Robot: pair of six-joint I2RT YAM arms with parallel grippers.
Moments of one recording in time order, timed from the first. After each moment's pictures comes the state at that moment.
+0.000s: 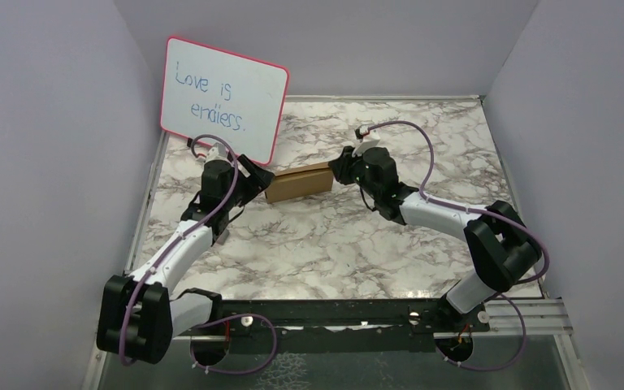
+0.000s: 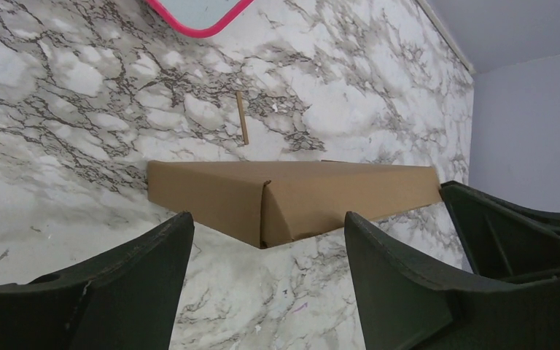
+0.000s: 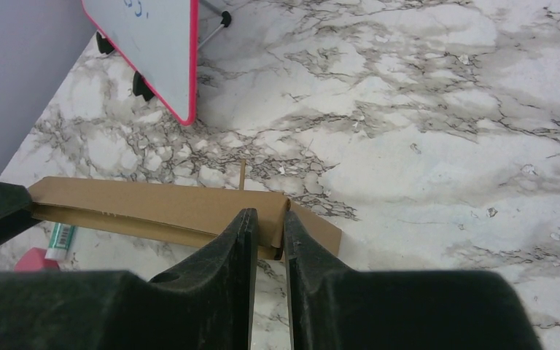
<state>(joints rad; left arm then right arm) -0.24 1.11 0.62 0.06 0.10 -0.85 0.65 1.60 0.88 0.46 0.11 0.36</state>
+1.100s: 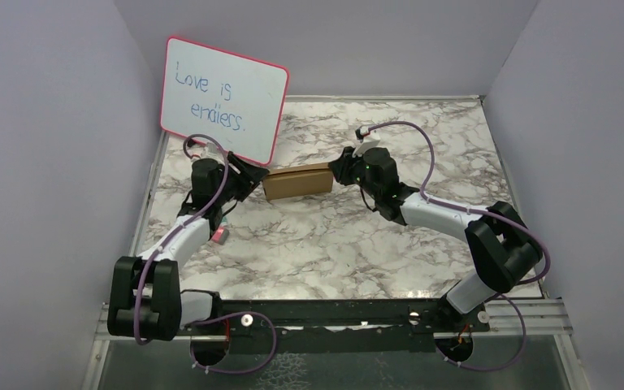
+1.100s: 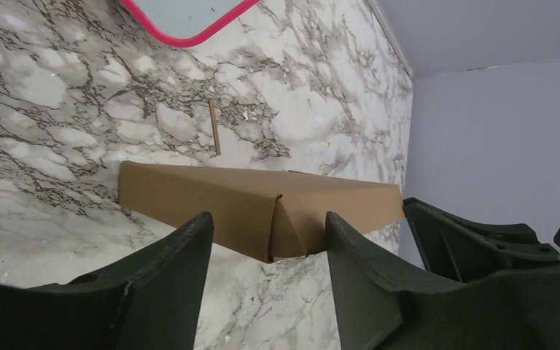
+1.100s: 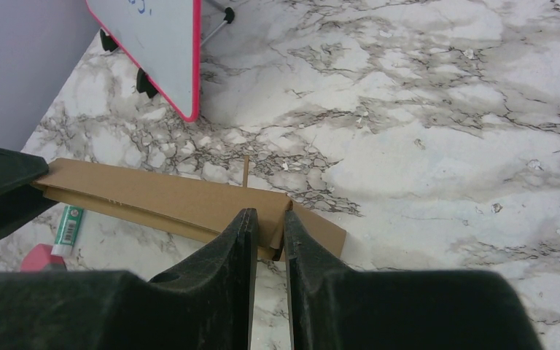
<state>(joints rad) -0.10 1.23 0.58 0.27 0.33 -0.96 0.65 1.59 0.88 0.45 0.09 0.37</state>
